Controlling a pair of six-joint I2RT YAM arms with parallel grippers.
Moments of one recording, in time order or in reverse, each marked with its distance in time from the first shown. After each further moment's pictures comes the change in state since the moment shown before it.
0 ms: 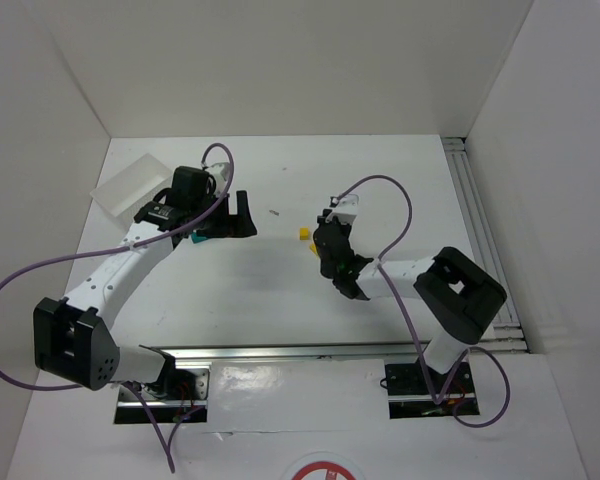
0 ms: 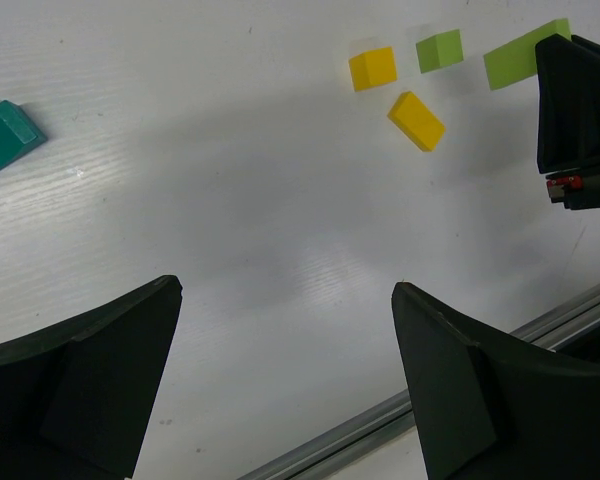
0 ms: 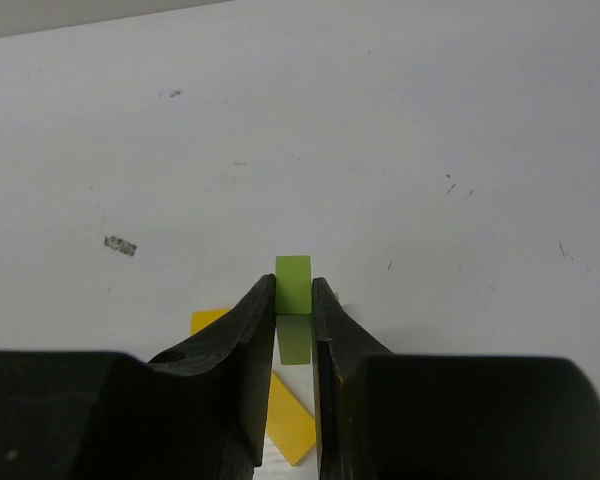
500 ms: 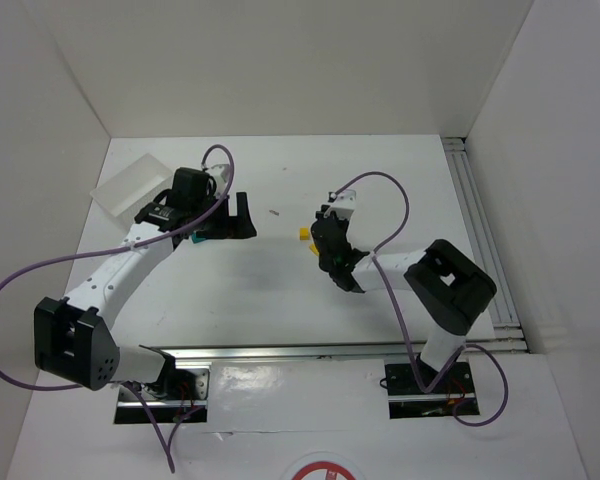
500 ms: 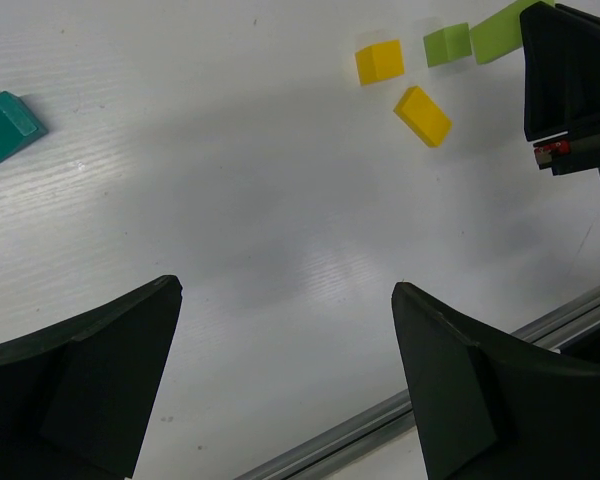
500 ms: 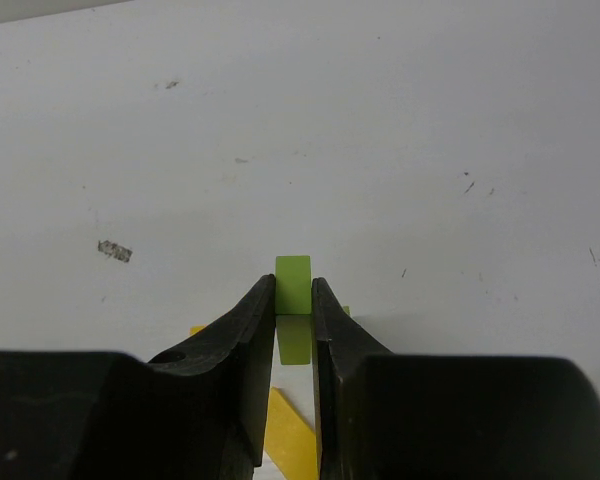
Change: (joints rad) left arm 0.000 0.000 -0.009 0.000 -0.005 0.000; right arm -0.044 0.076 0.061 -0.021 -0.056 0.033
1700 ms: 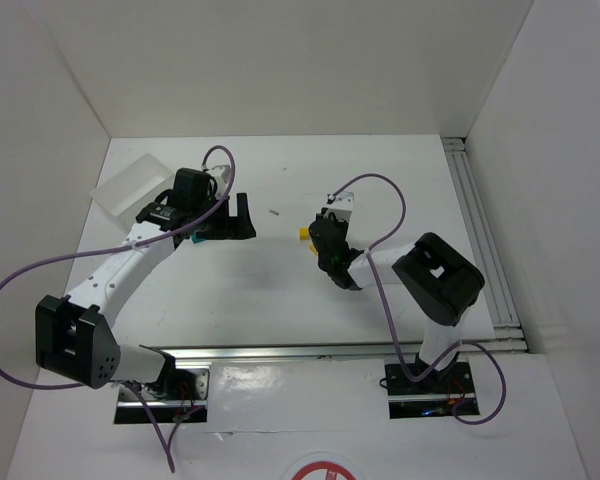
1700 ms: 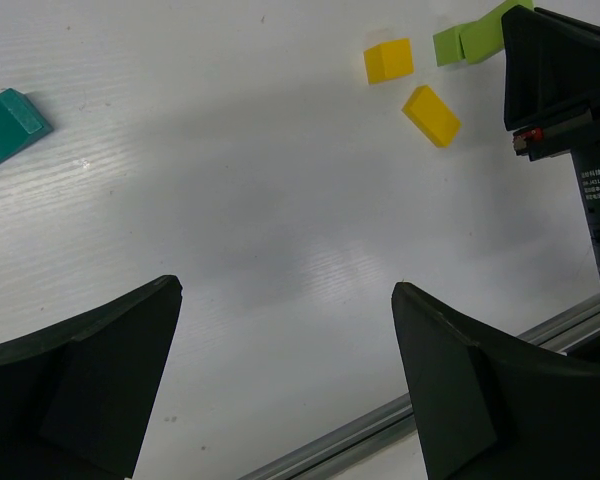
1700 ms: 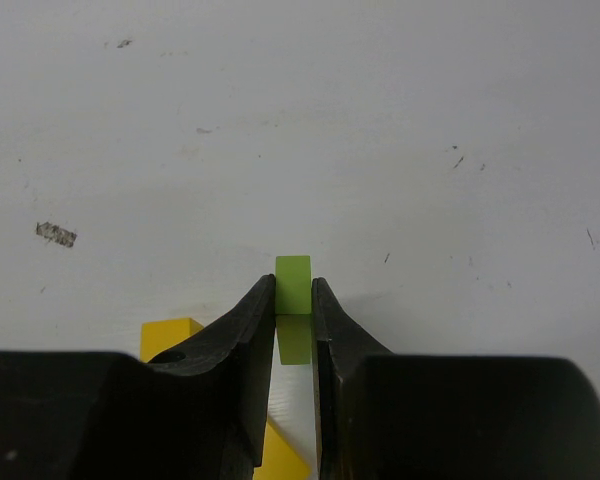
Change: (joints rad) left arm 0.000 0.010 -0.005 0.000 -0.011 0.003; right arm -0.025 0.083 0.020 -0.014 -0.003 0.006
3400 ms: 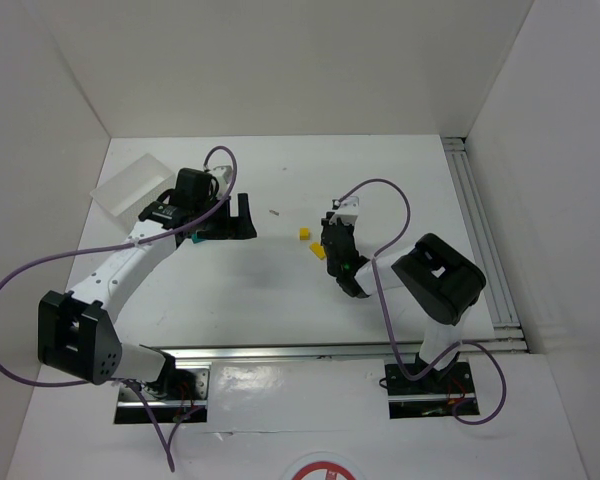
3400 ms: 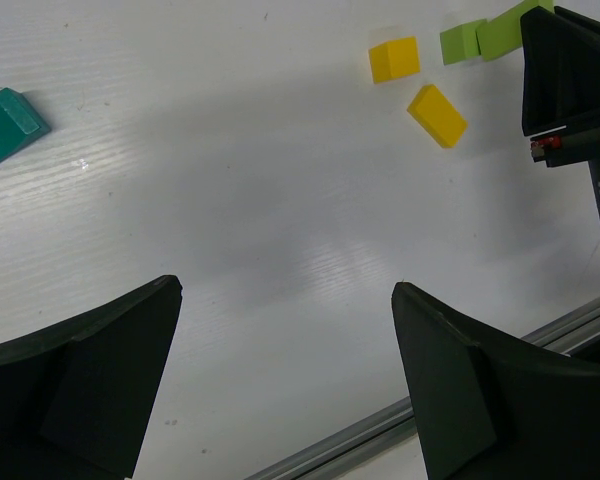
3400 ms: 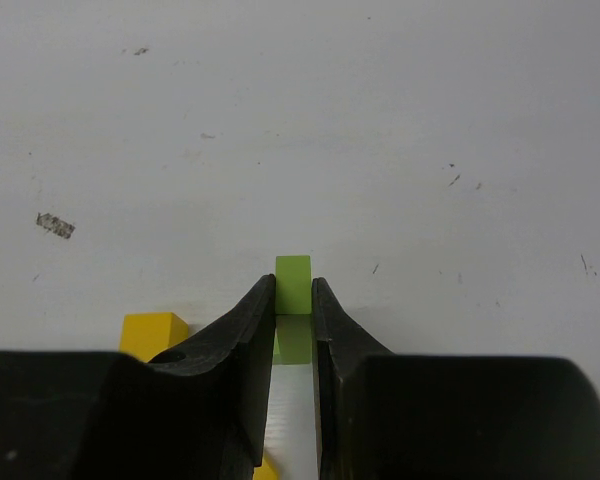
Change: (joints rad) left arm 0.000 0.020 0.000 0.008 0.000 0.000; right arm -0.029 0.001 -0.116 0.232 -0.076 -0.109
